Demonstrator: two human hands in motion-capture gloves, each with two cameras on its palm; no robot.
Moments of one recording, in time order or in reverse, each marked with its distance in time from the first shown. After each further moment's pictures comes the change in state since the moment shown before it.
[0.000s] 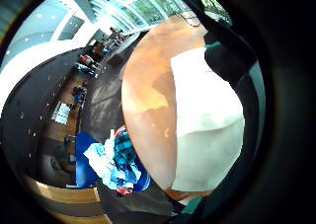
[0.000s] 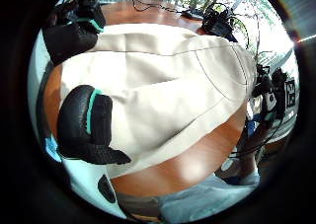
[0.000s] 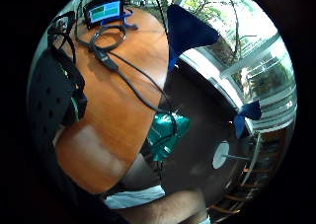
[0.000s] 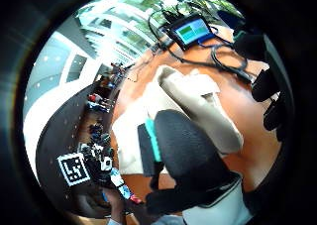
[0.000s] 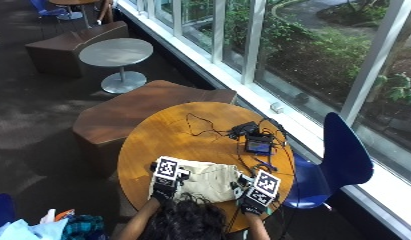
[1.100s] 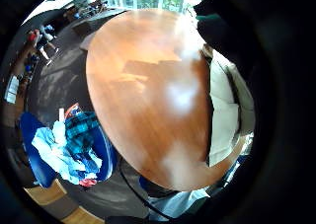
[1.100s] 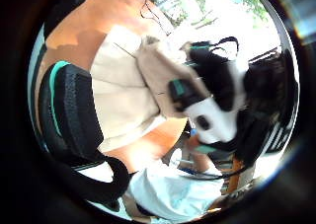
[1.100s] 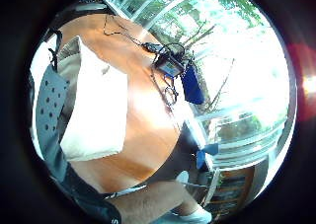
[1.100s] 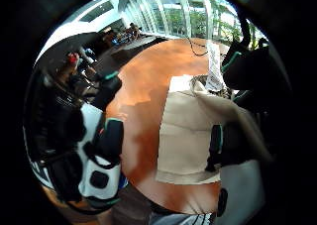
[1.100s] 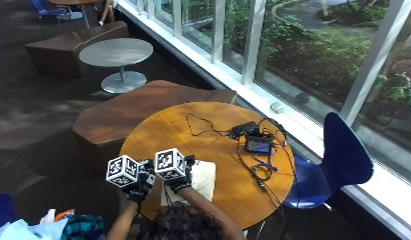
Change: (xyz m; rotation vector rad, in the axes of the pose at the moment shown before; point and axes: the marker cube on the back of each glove) left arm -0.095 0.020 0.003 -0.058 0.584 -0.264; right arm -0.279 0.027 -0.013 0.165 0.374 -0.417
